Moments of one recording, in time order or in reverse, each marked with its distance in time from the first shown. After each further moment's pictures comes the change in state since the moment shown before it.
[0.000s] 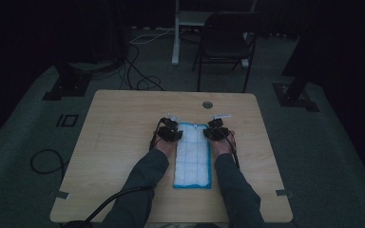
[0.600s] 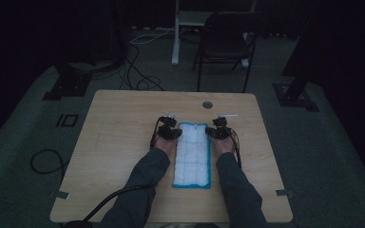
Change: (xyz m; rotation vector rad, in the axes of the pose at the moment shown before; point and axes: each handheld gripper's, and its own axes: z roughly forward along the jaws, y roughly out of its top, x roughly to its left) left arm 0.004 0.004 -0.004 0.016 -0.089 -0.097; right arm -0.013 0.001 -0.006 -0.015 0.105 0.126
